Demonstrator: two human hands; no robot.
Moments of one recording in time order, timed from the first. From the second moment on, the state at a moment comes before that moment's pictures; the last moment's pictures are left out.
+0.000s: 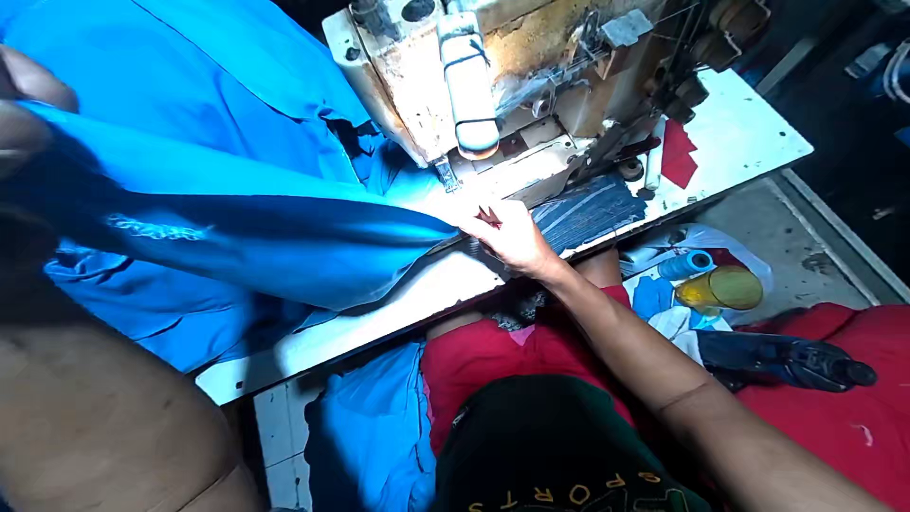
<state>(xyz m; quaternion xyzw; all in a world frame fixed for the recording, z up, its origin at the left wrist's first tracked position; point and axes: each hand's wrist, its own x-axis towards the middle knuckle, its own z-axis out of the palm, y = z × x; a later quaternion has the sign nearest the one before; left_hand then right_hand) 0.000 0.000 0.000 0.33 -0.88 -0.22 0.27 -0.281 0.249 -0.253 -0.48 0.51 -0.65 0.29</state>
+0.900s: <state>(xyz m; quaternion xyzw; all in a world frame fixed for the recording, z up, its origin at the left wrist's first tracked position) -0.060 0.079 -0.019 0.07 -0.95 -0.25 0.15 -0.278 0.274 -0.264 -0.55 0.49 -0.62 0.27</state>
